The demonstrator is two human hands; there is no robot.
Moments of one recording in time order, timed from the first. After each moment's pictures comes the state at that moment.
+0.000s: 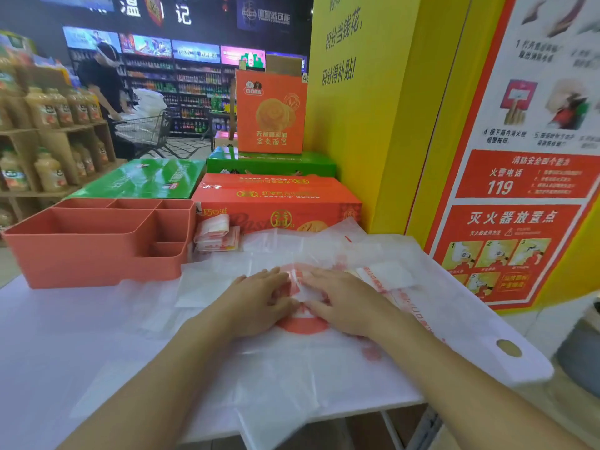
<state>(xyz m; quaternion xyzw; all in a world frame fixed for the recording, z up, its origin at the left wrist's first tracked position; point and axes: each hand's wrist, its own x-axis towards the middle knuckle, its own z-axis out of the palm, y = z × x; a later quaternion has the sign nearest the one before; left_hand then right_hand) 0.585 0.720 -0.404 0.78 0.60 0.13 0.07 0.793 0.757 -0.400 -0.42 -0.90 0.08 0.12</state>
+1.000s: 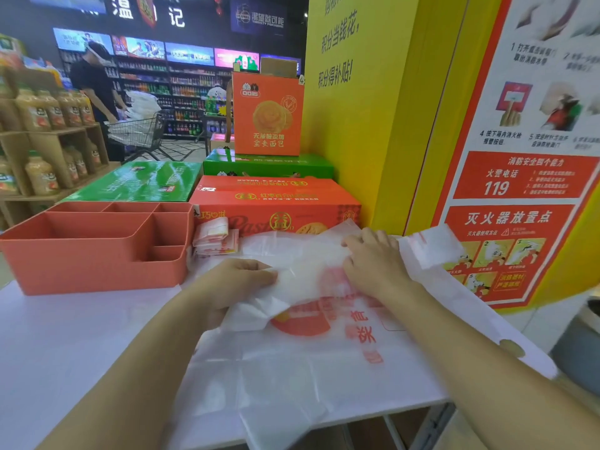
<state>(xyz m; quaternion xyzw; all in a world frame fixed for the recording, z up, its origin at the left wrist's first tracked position) 0.558 0.715 -0.377 0.49 0.55 0.41 0.53 0.811 0.806 -0.376 -0.61 -0.78 -0.09 0.12</state>
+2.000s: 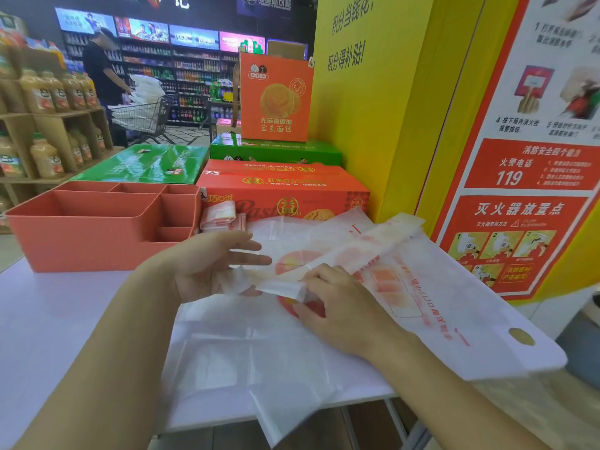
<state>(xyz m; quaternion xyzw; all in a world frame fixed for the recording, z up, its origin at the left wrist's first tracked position) 0.525 0.703 -0.353 0.38 0.51 0.42 0.64 0.768 0.710 -0.413 -0.41 -0.88 0.04 0.22</state>
